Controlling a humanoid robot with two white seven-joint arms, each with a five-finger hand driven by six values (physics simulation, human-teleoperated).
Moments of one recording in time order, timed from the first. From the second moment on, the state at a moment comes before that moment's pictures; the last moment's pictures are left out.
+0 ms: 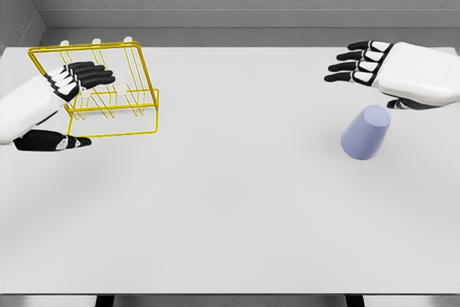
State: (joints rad) left arm -0.05 0.97 -0.16 -1.80 -0.14 -0.61 -0.09; right arm -0.59 -1.14 0.54 -1.77 0.35 -0.61 0.29
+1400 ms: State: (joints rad) left arm -0.16 0.81 -0.68 -1.75 0.31 -0.47 -0.18; right arm -0.70 -0.96 0.70 -1.55 0.57 -0.61 0.61
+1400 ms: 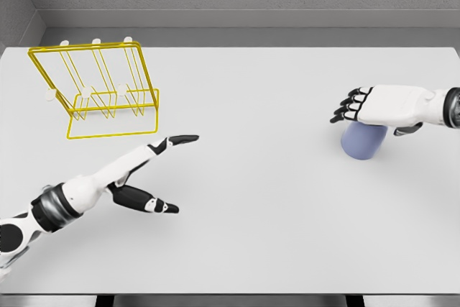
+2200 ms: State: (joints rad) left arm -0.18 0.80 -0.68 -1.71 0.66 -0.19 -0.19; right arm -0.70 -0.95 0.71 -1.53 0.64 -0.61 0.61
